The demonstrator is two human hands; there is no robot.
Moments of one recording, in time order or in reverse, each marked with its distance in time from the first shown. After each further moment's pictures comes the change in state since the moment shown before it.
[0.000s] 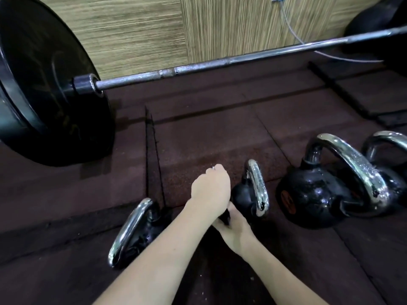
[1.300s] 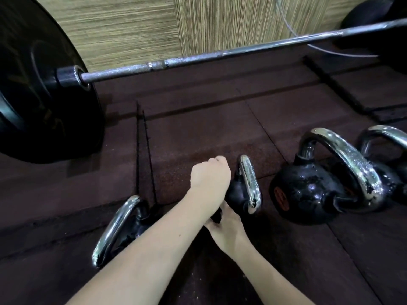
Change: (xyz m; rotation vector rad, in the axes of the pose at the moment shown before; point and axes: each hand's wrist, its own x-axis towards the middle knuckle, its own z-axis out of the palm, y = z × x) left_hand 0.022 0.017 0.002 0.122 0.045 0.076; right_hand -0.012 -0.005 -0.005 -0.112 0.049 -0.045
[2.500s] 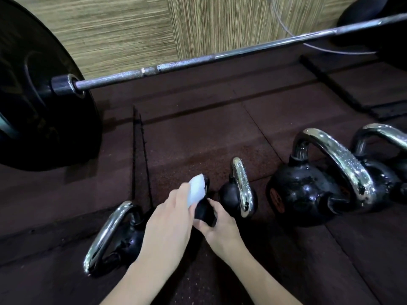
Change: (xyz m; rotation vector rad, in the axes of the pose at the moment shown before) left_hand -0.107 -0.046 0.024 -0.183 0.285 -0.040; right_hand 0.002 0.009 0.003 0.080 -0.016 0.049
